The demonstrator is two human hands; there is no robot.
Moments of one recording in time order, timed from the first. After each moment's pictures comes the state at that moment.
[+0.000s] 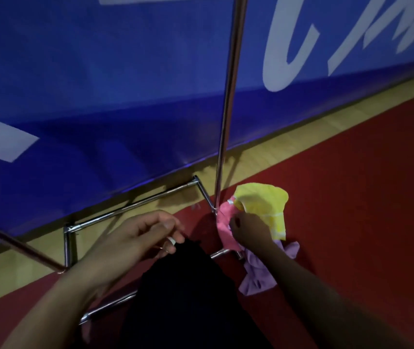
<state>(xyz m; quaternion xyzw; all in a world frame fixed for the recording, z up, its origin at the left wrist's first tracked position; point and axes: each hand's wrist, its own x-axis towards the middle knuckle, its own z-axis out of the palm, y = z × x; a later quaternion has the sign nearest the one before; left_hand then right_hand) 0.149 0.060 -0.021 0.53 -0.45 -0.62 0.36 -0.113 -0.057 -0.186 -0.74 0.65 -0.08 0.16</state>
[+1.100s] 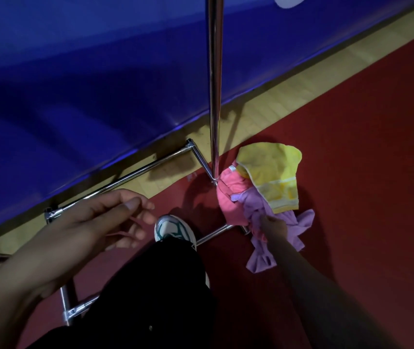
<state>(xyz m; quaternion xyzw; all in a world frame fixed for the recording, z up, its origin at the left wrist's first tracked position) 0.167 -0.021 -0.069 0.59 -0.41 -0.63 0.29 -0.177 -0.079 -0.381 -0.38 0.82 -0.22 0.36</state>
